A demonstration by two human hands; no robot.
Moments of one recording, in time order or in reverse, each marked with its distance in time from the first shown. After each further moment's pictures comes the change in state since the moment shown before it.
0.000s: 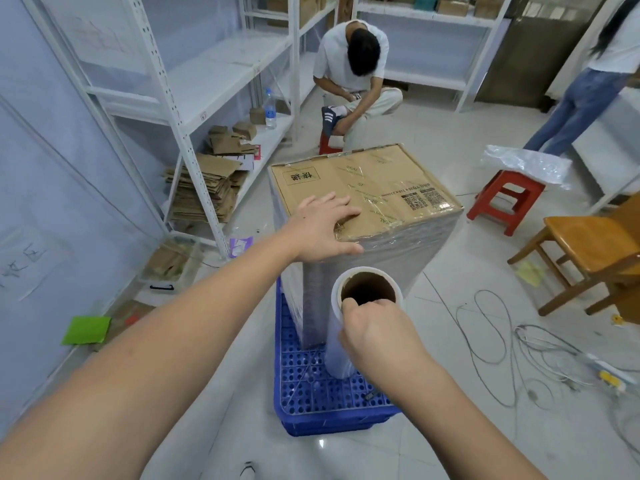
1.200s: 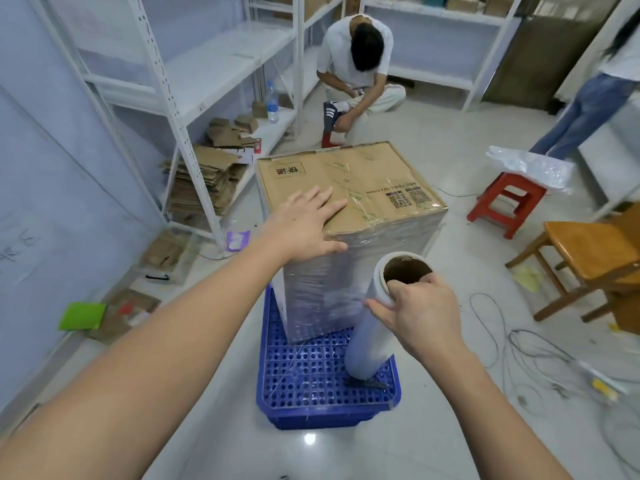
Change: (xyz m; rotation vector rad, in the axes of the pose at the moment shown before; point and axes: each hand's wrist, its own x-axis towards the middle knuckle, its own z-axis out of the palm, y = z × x) left_hand 0.005 0.017 0.012 0.262 -0.013 -0.081; right_hand -0.003 0.099 0.014 -0.071 0.423 0.061
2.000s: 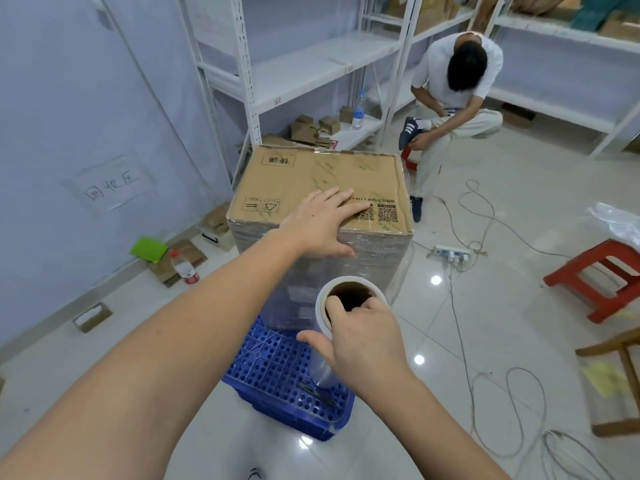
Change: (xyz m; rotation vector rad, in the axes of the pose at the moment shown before) left_hand 0.066 0.118 0.002 -0.018 0.035 -0.280; right_hand -0.013 0.108 -0.002 0.184 -0.174 -0.492
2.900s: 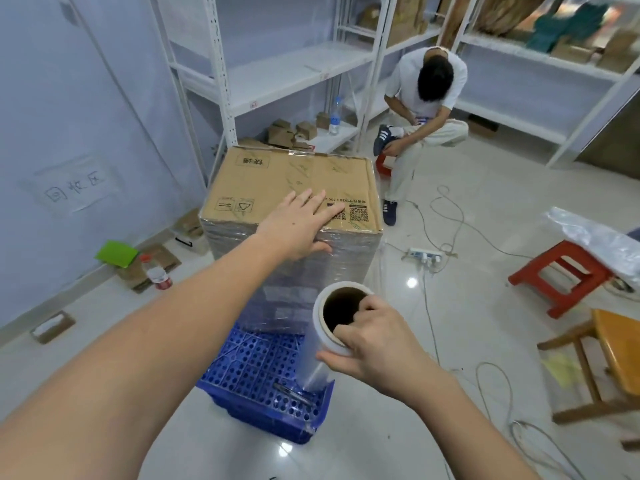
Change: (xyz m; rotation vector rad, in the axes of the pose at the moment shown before) left_hand 0.001 0.010 0.012 0.218 0.027 0.005; right_hand -0.026 0.064 0.001 0.015 0.116 -0.350
